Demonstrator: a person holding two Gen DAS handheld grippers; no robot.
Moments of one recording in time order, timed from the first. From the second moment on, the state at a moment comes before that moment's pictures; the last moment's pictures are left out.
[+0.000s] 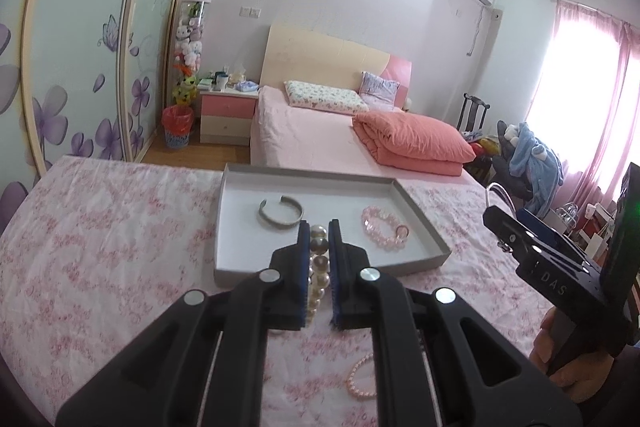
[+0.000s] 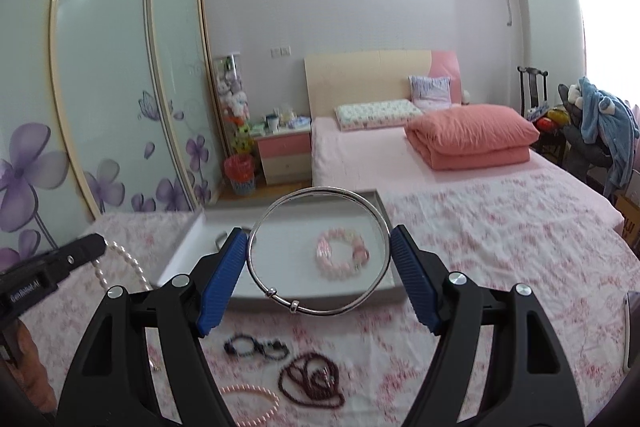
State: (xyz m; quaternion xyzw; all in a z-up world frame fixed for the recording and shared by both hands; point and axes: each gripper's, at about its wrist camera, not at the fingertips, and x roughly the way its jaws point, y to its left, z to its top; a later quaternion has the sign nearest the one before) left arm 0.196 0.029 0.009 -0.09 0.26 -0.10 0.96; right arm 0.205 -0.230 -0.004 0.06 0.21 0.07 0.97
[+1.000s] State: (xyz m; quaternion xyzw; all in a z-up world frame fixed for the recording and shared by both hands) left arm 0.307 0.003 -0.003 -0.04 0.25 -0.06 0.97; right arm 0.282 -0.215 -0.009 0.03 0.17 0.05 0.98
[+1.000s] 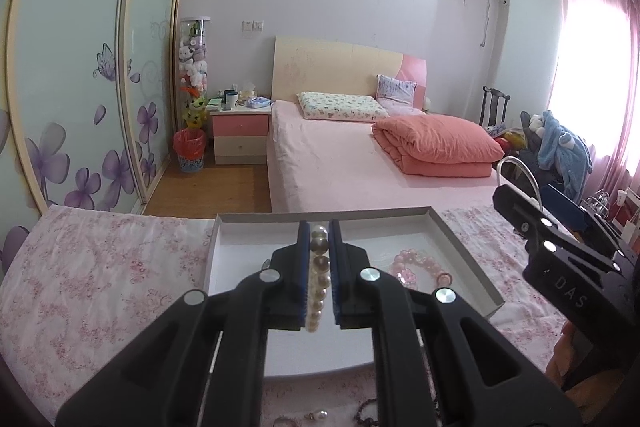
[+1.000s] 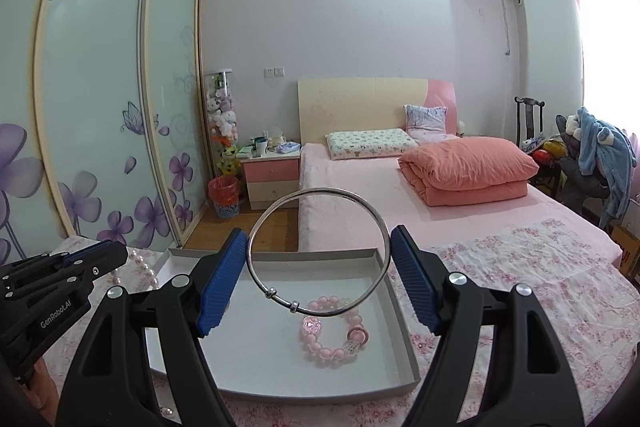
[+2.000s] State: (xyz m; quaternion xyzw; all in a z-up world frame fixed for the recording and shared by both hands) left arm 0.342 0.016 -0.045 -0.05 0.29 -0.03 0.96; right arm 0.314 -0.205 -0.056 0.02 0.26 0.05 0.97
